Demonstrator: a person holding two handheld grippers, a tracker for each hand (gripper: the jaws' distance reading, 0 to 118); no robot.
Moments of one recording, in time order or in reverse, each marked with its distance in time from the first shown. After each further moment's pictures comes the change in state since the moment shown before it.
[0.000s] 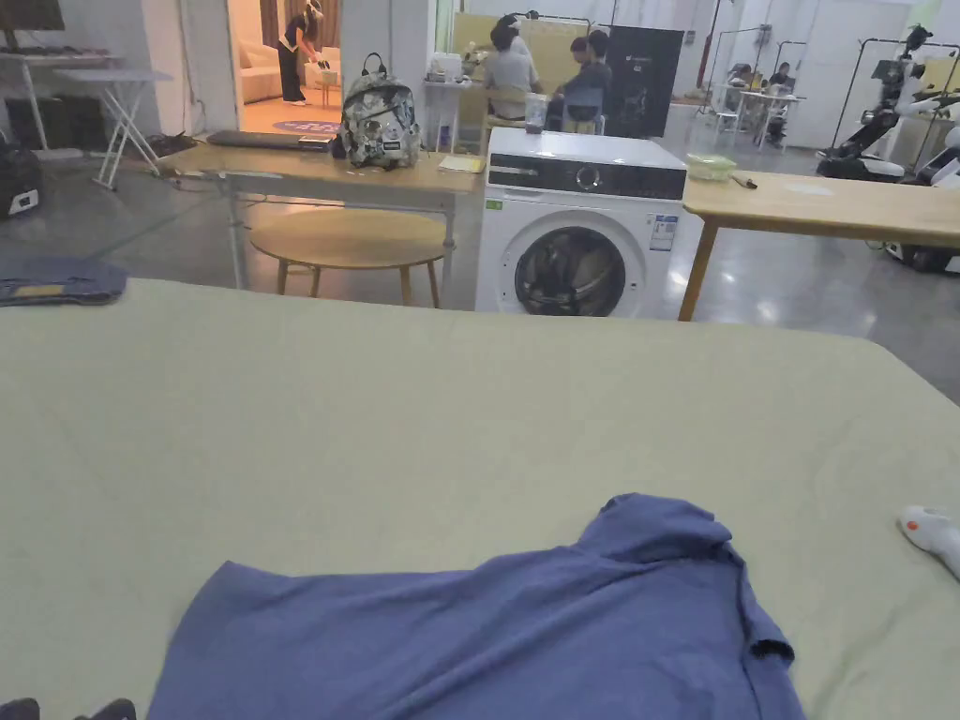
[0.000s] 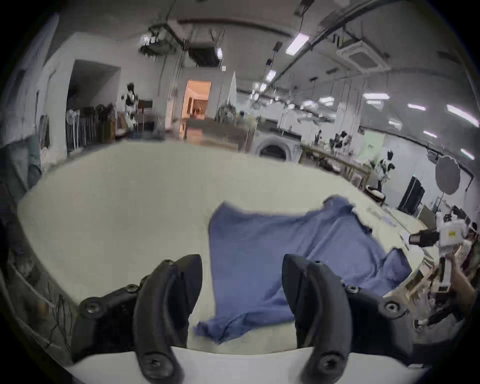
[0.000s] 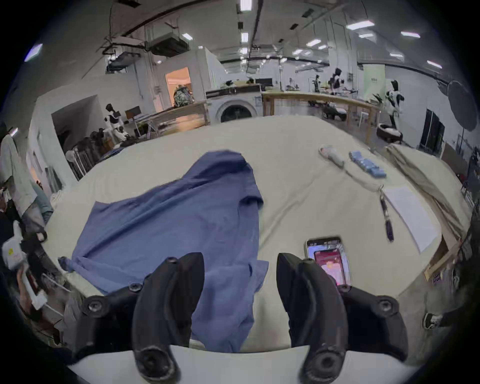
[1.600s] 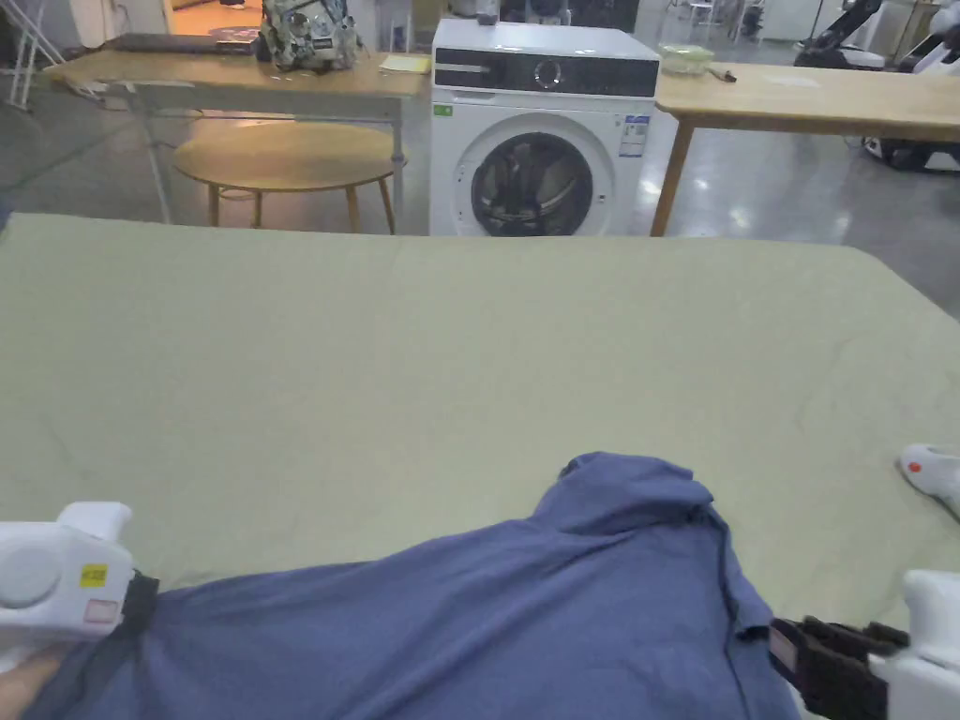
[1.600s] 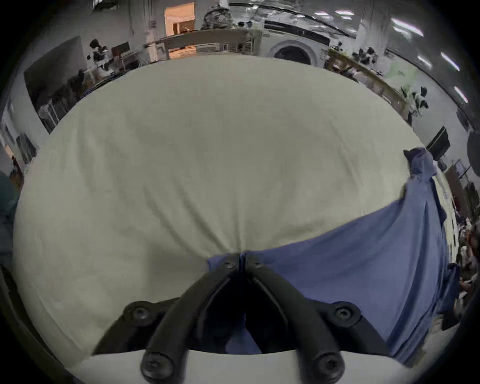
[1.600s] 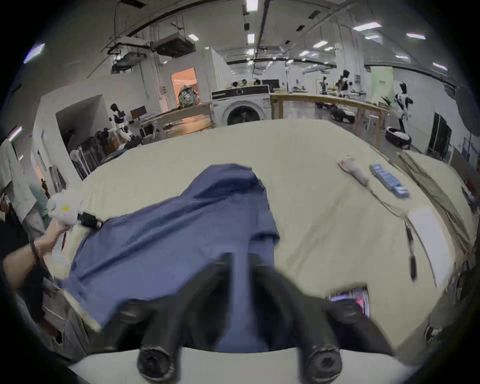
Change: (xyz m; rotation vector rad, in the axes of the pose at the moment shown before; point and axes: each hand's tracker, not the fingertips) left arm -0.023 0.022 -0.352 -0.693 0.131 -0.087; right arm 0.009 0.094 -0.135 -0.124 0.067 -0.034
